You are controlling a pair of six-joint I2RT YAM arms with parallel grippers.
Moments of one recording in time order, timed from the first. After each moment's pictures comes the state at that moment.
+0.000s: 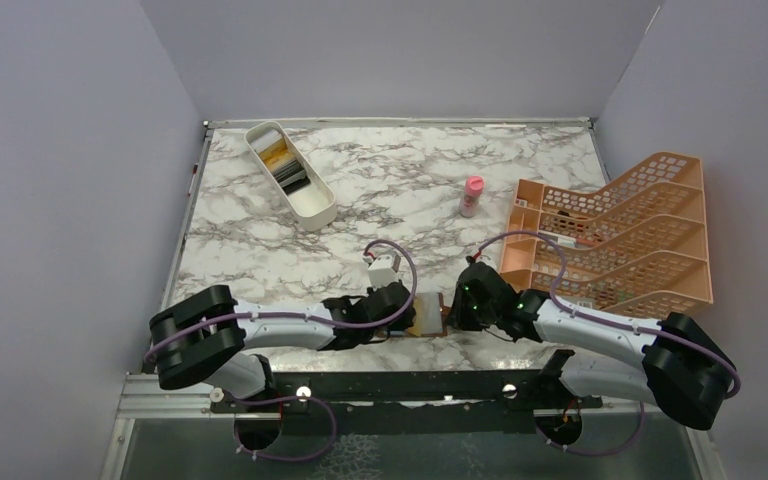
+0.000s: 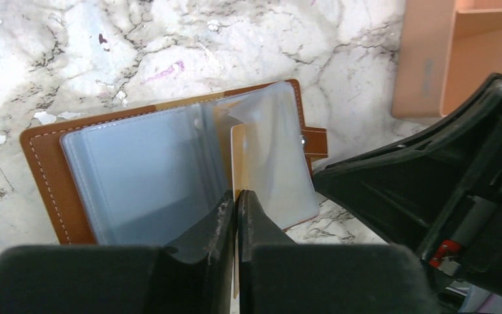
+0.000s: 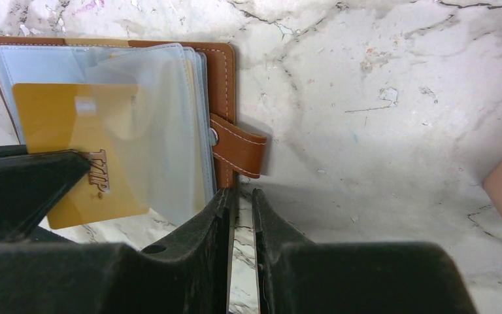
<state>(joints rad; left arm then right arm) -1.18 1.43 0.60 0.09 -0.38 -1.04 0.84 1.14 0.43 -0.24 0.07 0.83</state>
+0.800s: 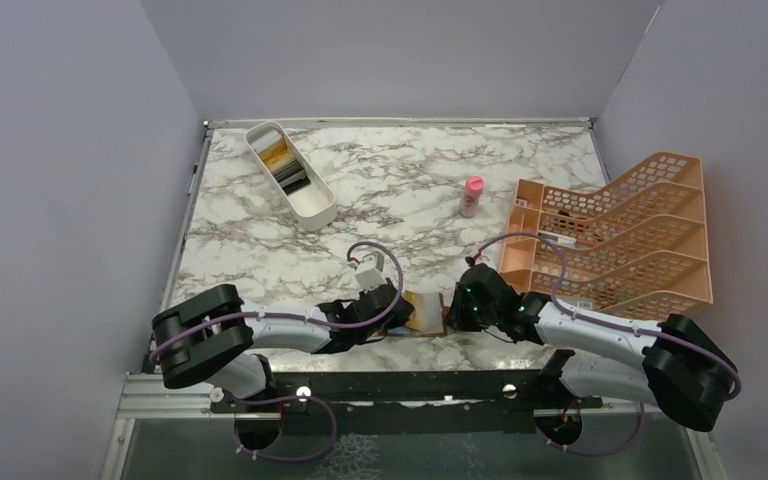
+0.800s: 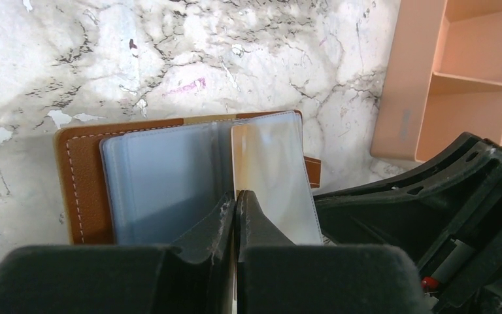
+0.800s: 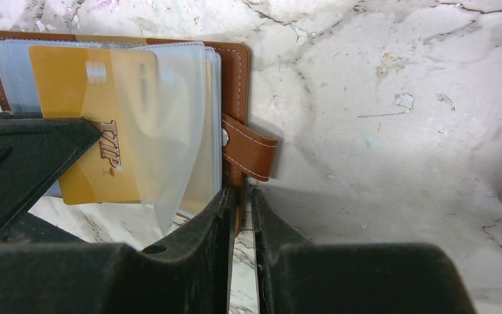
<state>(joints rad) -1.15 1.44 0.51 0.25 -0.41 -1.19 0.84 1.13 0.40 -0.18 0.04 0.82</state>
